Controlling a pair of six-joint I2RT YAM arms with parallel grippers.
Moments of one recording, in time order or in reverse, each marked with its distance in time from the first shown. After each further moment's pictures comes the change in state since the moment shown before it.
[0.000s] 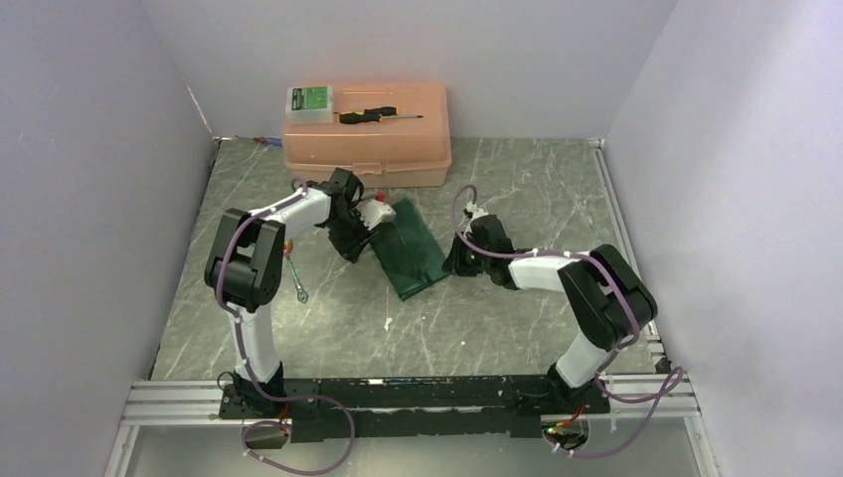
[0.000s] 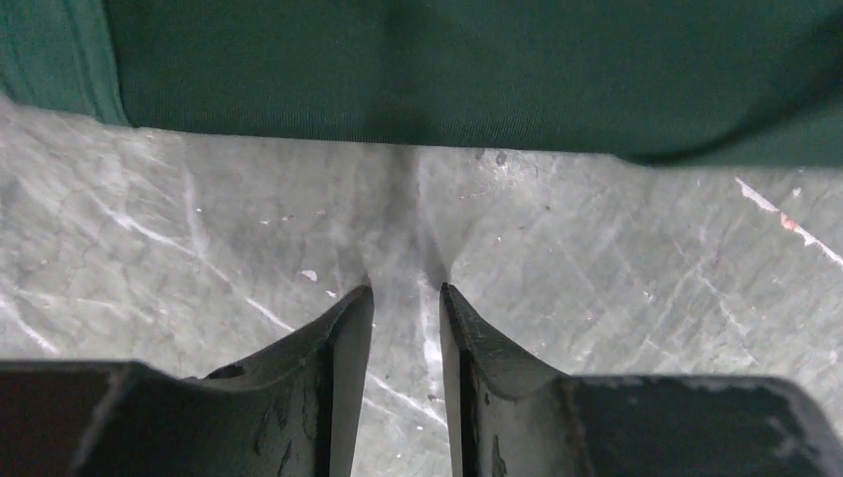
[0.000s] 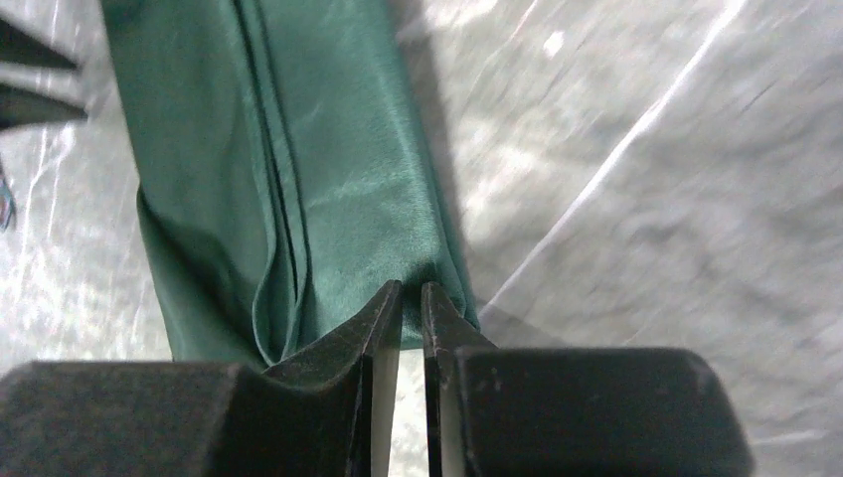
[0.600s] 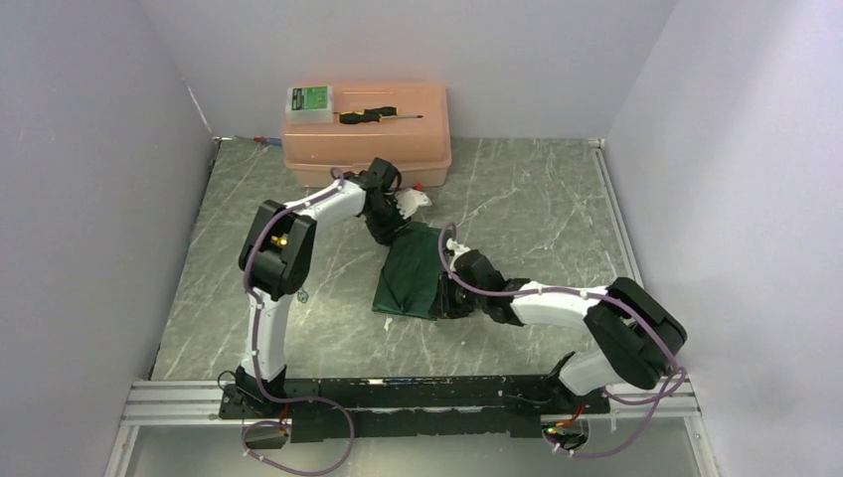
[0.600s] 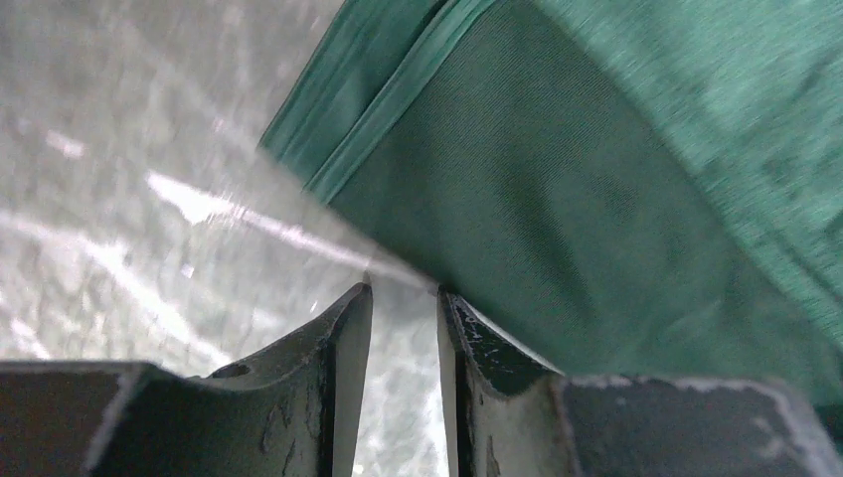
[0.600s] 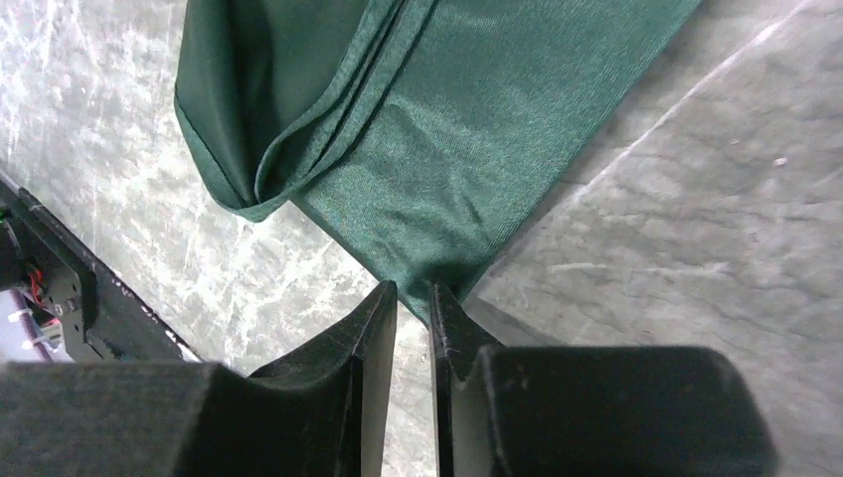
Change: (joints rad) left arm -0.134 0.189 0.254 0.074 -0.028 -0.022; right arm 0.296 -0.239 -0.210 -0.073 0.005 0.140
